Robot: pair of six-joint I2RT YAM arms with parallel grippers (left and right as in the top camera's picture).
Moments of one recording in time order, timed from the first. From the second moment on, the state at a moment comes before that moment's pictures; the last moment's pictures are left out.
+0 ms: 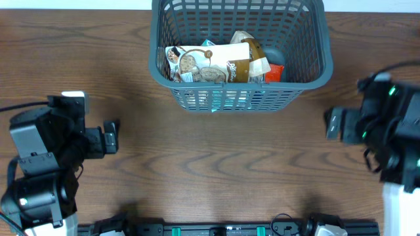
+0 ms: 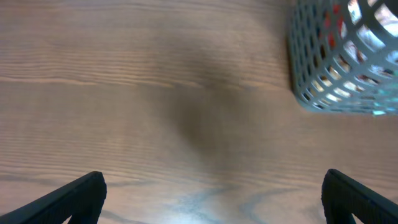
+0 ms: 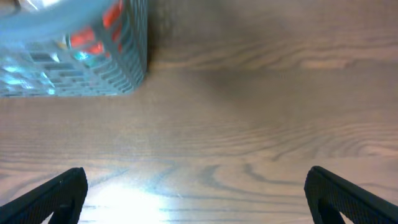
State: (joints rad) left arm 0.22 0.86 1.11 -1.05 0.15 0.15; right arm -0.16 1.00 1.23 -1.15 -0.01 -0.11
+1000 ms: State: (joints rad) left arm 0.21 0.65 0.93 -1.03 0.18 0.09; right arm -0.16 0.80 0.86 -1.05 -0.03 -0.05
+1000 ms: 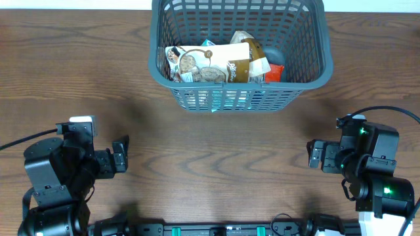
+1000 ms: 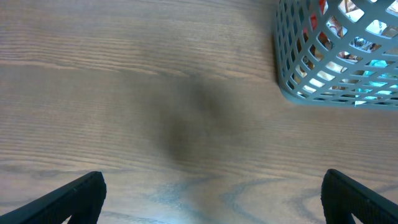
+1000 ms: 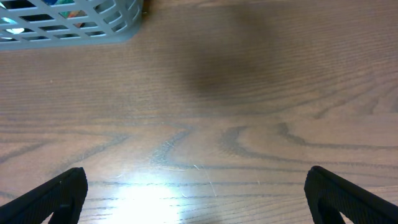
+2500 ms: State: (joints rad) left arm 0.21 0.65 0.93 -1.02 0.18 0.09; right arm 0.07 0.02 0.10 -0.13 -0.05 -0.11
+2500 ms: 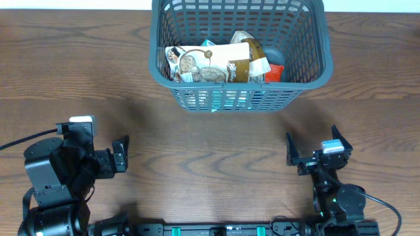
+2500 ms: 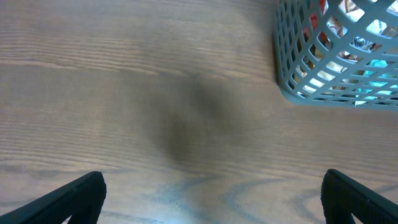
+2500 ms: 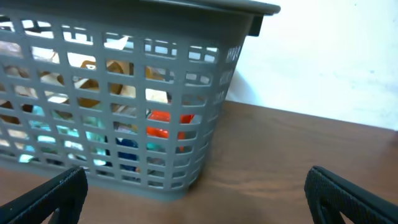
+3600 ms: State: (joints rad) left arm 0.21 0.65 0.93 -1.02 0.18 0.09; right arm 0.04 0.01 0.02 -0.10 0.08 0.03
